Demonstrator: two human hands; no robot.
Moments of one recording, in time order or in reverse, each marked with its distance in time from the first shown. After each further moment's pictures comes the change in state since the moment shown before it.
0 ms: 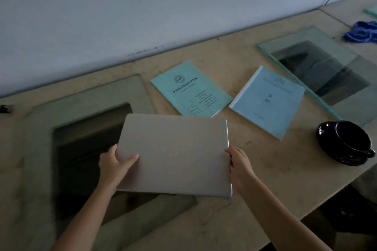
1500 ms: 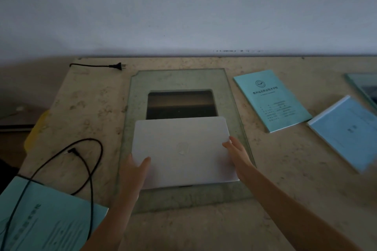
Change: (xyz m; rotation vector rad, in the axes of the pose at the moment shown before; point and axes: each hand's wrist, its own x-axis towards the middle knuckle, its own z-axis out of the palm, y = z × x) left_hand -0.067 -0.168 -0.109 -0.433 0.319 -0.250; right_hand -0.029 0.114 0.161 -0.718 -0.332 -0.230
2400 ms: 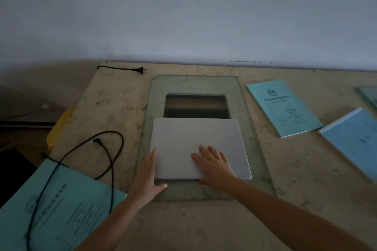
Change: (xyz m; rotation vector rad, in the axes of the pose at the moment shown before) left_hand -0.020 -0.055 -0.037 0.539 -0.260 0.558; right_hand -0.036 0.026 0.071 -1.318 -0.260 -0.881
